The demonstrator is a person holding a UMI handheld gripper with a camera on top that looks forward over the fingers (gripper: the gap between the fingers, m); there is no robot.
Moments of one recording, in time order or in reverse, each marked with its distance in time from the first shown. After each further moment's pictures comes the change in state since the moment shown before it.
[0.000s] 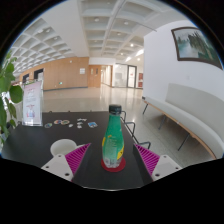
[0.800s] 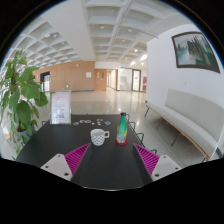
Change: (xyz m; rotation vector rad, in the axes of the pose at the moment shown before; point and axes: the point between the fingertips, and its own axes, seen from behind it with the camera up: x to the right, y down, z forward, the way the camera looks) arm -0.043 -0.012 -0.312 0.027 -0.055 -0.010
